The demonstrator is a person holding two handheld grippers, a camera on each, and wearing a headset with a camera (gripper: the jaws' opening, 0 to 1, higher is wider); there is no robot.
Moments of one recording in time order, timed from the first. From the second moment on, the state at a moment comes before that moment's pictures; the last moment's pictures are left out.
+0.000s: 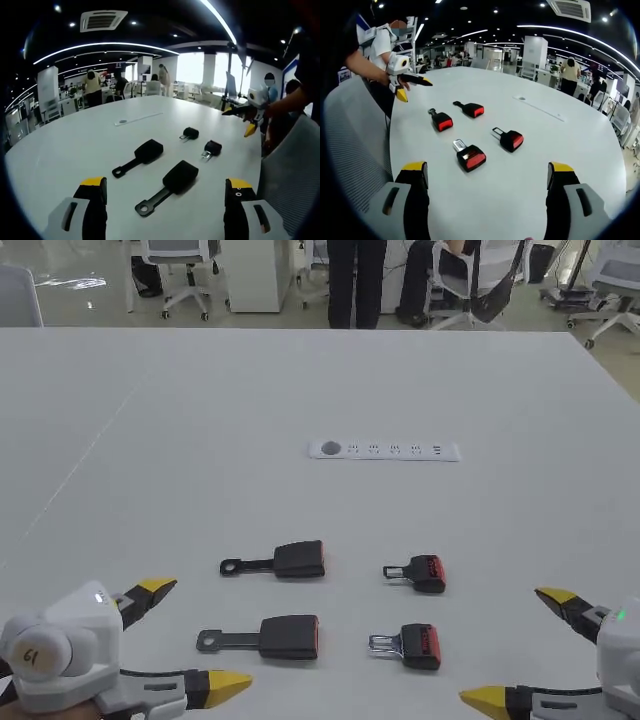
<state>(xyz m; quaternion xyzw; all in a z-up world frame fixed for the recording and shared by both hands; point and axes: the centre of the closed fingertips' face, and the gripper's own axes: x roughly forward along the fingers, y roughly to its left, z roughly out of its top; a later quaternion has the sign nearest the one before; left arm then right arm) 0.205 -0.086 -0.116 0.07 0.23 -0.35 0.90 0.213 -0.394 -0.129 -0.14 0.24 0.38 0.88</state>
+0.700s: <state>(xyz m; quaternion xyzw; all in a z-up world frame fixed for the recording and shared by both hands) 0.204 -0.090 -0.112 0.07 0.23 -0.36 0.90 0.211 -0.394 -0.128 -0.14 0.24 0.38 0.88</state>
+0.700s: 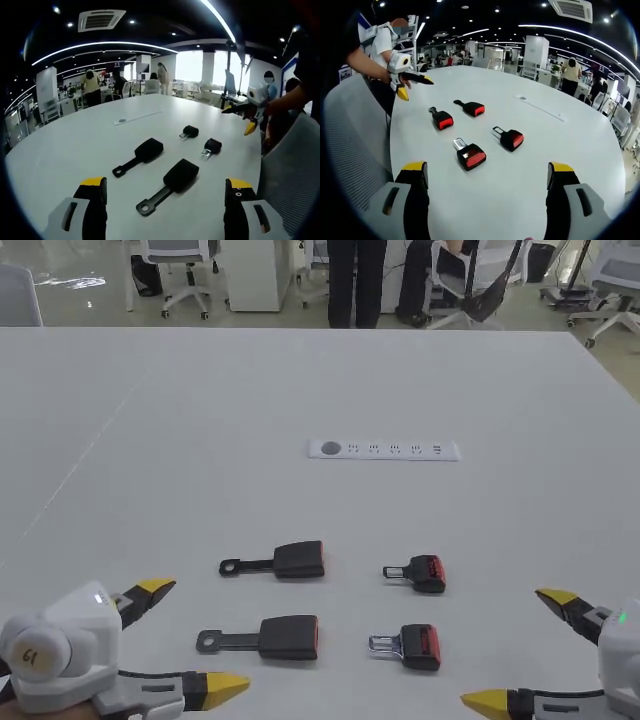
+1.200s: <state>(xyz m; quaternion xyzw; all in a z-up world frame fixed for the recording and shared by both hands) 0.211 -0.092 -0.118 0.08 0.24 -0.38 0.89 0.215 -0.399 -0.126 -0.16 0.24 0.39 0.87</state>
